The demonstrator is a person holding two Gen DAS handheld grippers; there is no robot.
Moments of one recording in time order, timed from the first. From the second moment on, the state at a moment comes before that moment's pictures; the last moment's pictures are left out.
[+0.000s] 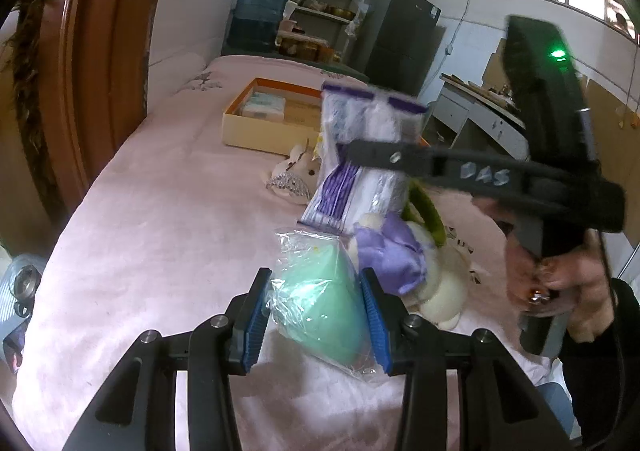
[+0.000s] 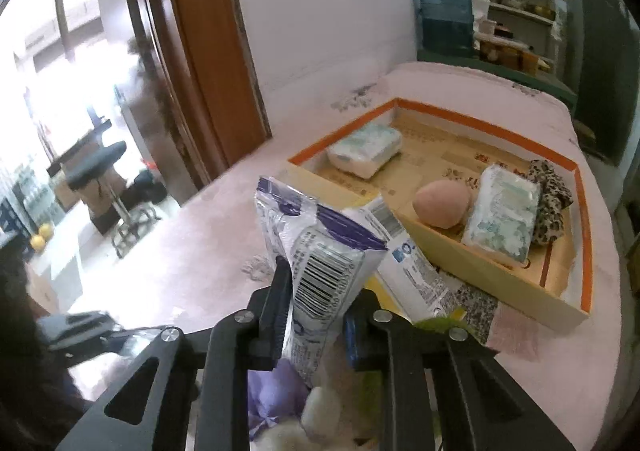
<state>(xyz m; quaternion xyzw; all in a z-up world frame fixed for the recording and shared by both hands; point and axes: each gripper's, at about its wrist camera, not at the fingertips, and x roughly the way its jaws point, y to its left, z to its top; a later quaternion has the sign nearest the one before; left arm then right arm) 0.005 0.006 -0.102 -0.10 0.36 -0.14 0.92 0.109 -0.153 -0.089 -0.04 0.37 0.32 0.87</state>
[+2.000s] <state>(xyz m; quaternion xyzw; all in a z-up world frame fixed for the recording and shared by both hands) 0.101 -0.017 0.022 -0.04 0.24 -0.17 0.95 0.103 -0.218 0.003 0.05 0.28 0.26 0.92</state>
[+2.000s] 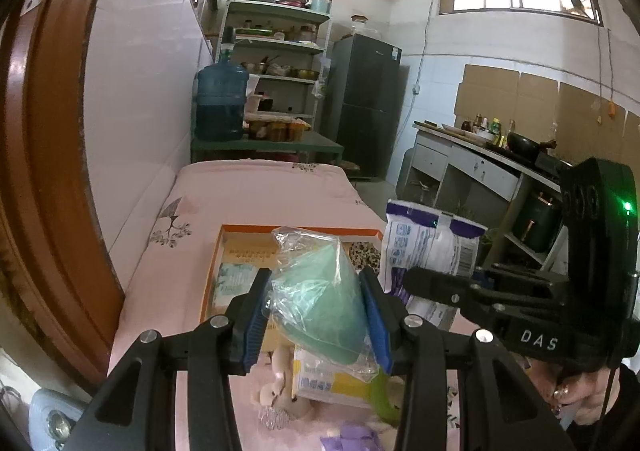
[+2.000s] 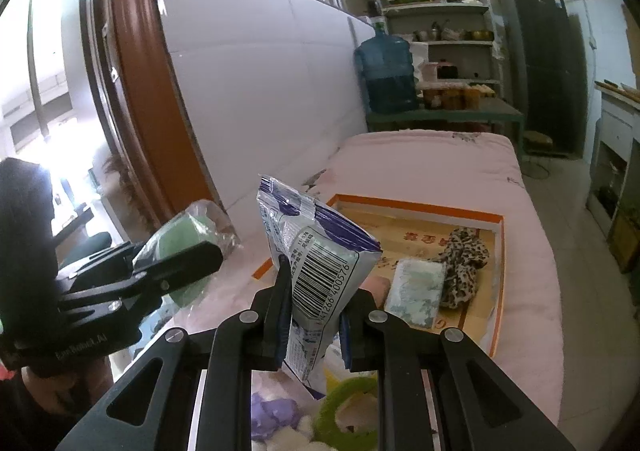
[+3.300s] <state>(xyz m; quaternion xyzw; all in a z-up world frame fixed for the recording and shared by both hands) 0.261 -0.037 -0.029 -0.07 0.33 -0.15 0.93 0.271 -0.264 -0.040 0.11 0.32 0.15 0.93</state>
